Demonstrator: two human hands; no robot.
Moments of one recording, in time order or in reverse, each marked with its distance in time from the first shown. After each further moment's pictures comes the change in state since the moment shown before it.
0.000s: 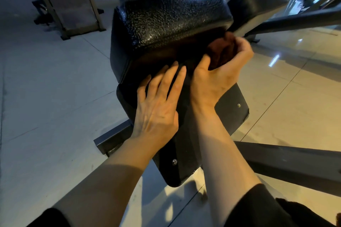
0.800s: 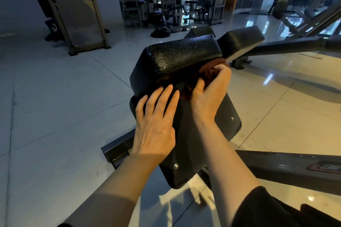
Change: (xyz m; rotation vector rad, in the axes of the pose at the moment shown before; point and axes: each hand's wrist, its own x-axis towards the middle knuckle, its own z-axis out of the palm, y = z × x) left_hand -0.025 0.001 -0.052 0.019 0.013 -0.035; right_hand -0.006 -0.038 -0.019 -0.149 -0.241 -0.013
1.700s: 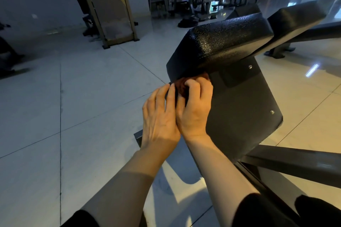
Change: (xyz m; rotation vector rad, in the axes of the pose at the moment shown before) left_hand -0.034 -0.054 0.006 0.018 0.005 -0.250; right_hand -0.101 -0.005 0.056 -0.012 -0.088 -0.444
